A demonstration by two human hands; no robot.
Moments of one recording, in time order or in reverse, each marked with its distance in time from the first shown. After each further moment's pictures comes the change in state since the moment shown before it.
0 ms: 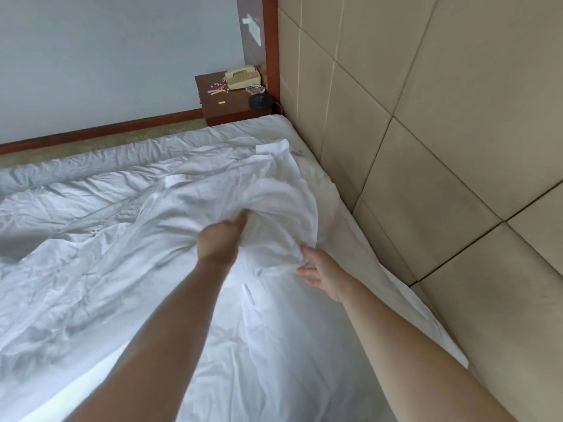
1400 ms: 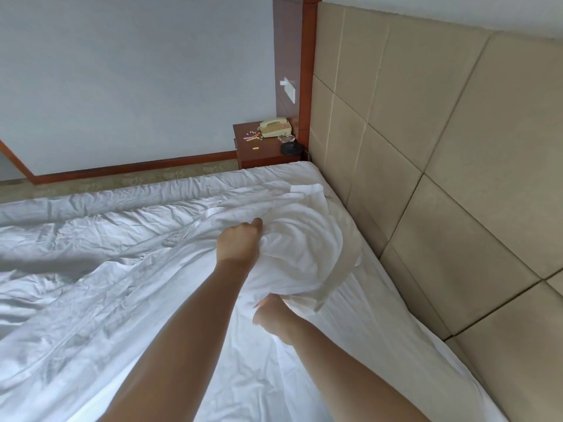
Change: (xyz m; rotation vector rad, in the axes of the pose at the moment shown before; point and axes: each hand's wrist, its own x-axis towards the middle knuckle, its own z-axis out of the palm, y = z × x) left_hand 0.012 -0.059 -0.061 -0.060 0.110 -0.128; right_hand -0.025 -0.018 0.164 -0.536 -0.182 -0.175
